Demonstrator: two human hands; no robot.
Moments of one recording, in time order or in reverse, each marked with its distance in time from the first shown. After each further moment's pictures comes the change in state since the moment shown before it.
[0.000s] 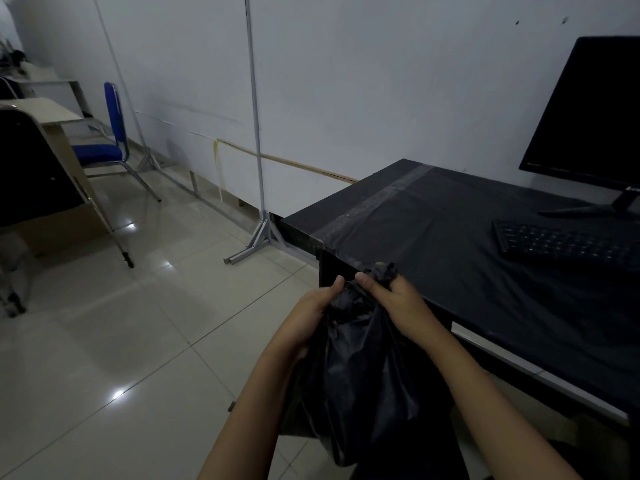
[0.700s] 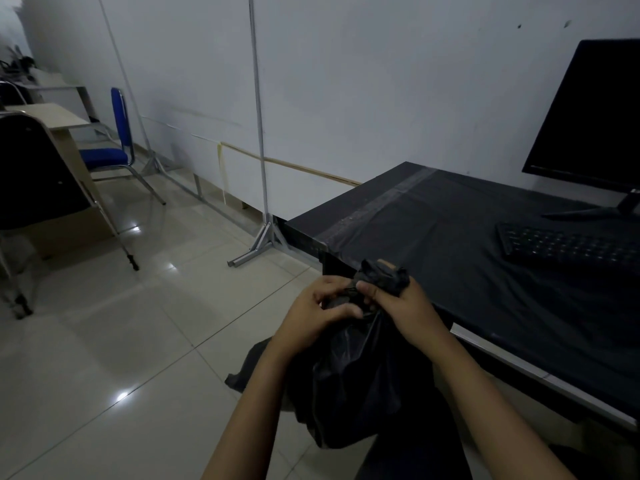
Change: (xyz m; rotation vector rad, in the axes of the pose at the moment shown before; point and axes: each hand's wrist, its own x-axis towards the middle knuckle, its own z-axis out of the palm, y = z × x) left_hand -0.011 0.009 -0.004 0.520 0.012 0.451; right_hand -0.006 -0.009 0.002 0.071 0.015 -0.160
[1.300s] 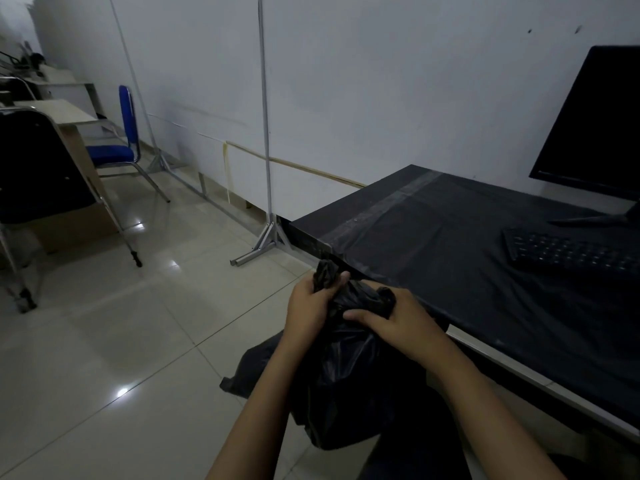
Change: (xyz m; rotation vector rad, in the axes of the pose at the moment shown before) left_hand 0.014 -0.006 0.008 -0.155 0.388 -0.219; right_hand -0.008 -0.008 0.004 -0.333 -0.157 -0.048
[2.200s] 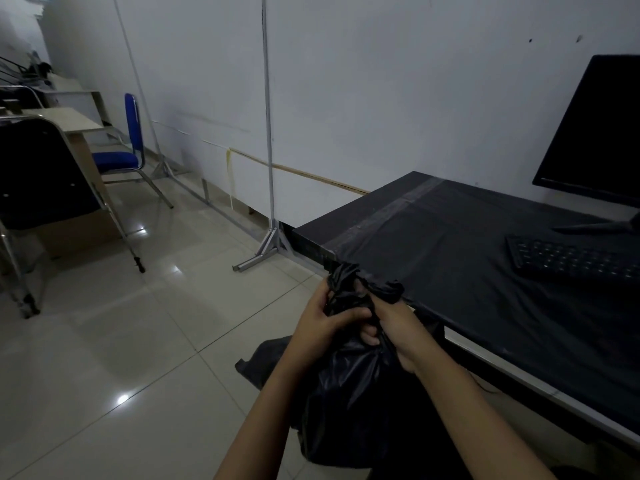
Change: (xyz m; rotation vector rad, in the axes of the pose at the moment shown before) left_hand -0.016 -0.004 0.000 -0.397 -0.350 0.041; right_hand 0.013 -0.014 0.024 0.939 0.077 0.424
